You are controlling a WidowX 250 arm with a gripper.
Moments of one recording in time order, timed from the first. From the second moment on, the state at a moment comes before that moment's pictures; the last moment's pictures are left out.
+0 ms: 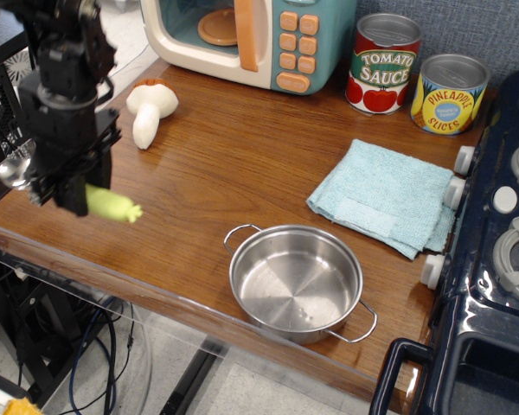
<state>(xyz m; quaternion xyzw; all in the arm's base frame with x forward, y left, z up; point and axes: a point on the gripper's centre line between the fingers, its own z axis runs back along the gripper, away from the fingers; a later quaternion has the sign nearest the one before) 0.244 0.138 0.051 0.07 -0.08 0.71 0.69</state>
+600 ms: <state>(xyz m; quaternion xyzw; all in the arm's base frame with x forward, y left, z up) 0.312 0.095 0.110 -0.02 -0.12 0.70 0.71</state>
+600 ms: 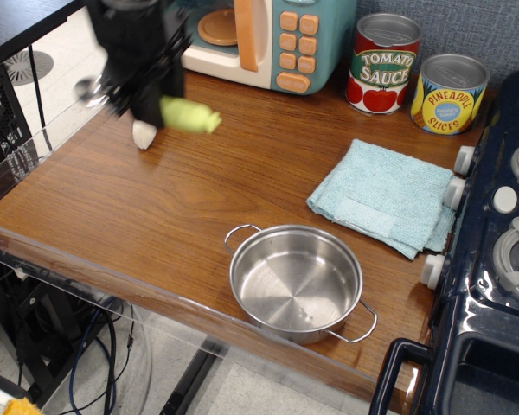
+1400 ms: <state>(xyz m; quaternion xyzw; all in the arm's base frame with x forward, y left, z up) 0.417 0.048 0.060 -0.04 -0.11 0.67 0.74</state>
